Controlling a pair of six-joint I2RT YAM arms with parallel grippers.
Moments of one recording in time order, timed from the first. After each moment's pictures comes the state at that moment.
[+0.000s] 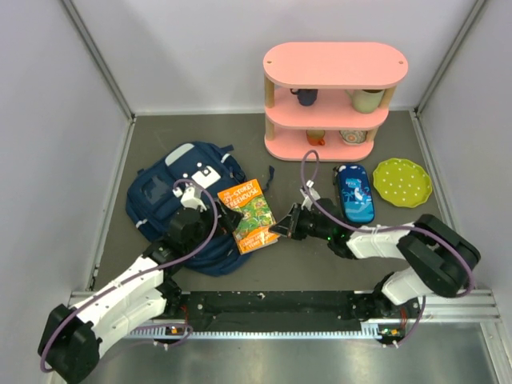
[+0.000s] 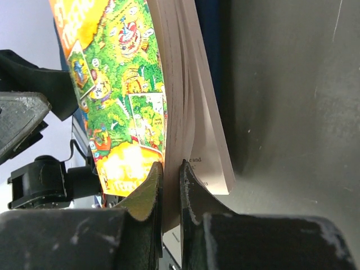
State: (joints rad) left arm -0.58 0.74 0.33 0.01 -0.07 -0.81; right arm 0.78 1.43 0.41 0.60 -0.23 0.96
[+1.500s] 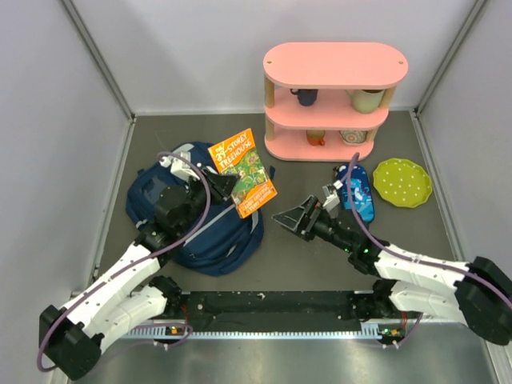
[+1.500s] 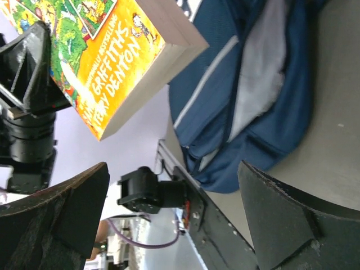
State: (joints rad) left arm -0.58 0.81 0.61 0.15 -0.08 -0.78; right arm 0.82 0.99 0.31 0.52 -0.10 1.20
